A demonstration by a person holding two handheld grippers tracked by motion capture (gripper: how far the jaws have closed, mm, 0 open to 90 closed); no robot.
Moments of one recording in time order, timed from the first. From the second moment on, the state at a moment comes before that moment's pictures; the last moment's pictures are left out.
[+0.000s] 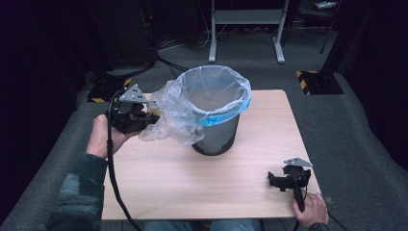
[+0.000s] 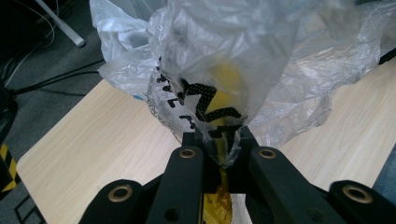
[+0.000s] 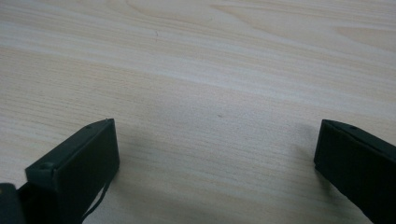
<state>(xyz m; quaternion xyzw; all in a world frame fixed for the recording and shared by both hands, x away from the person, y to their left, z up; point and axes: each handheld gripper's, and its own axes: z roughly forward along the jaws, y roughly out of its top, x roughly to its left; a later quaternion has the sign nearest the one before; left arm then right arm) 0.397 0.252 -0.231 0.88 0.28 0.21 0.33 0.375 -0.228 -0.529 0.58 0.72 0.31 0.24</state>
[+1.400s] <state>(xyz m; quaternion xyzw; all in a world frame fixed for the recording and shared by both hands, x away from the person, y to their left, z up) 0.435 0.223 -0.183 0.87 0.26 0.24 0.34 0.375 -0.228 -0.529 0.58 0.72 0.31 0.24</state>
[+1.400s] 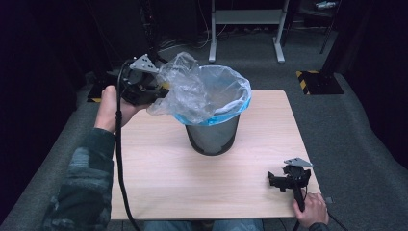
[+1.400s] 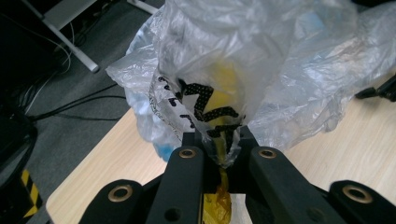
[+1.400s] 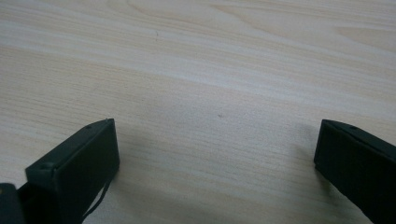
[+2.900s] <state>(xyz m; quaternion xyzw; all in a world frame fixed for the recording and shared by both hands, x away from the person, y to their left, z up) 0.517 0.148 -0.199 0.87 0.26 0.23 0.34 0.375 -0.228 -0.529 0.57 0.72 0.31 0.24</state>
